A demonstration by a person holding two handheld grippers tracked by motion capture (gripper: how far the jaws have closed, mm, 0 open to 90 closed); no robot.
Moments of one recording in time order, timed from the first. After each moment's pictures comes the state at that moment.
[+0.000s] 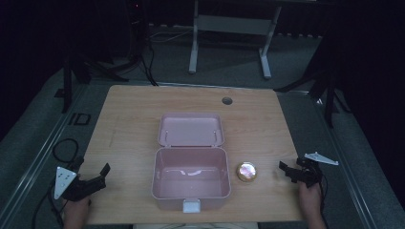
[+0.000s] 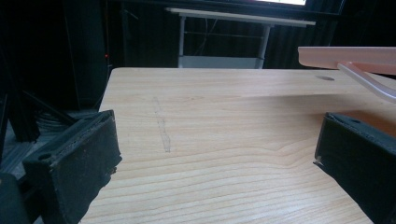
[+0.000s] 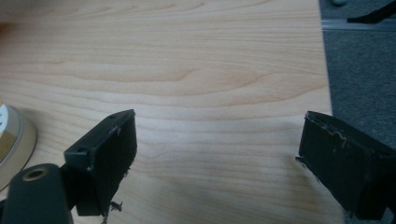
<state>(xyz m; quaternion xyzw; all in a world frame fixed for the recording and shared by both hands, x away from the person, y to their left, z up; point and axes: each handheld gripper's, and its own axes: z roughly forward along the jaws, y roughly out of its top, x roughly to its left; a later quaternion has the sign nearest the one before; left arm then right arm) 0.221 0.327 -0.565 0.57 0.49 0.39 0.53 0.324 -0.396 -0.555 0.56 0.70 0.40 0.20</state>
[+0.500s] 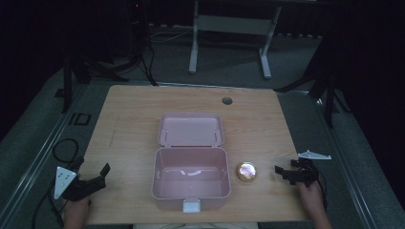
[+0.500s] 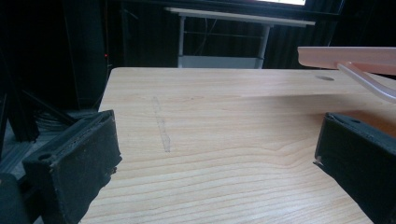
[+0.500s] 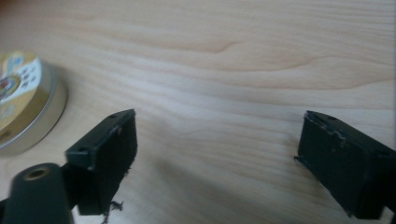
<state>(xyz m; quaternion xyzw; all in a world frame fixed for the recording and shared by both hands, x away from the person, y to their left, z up) 0.221 0.327 -0.565 0.57 0.49 0.39 0.53 0.330 -0.385 -0.551 0.51 0.77 0.36 0.14</state>
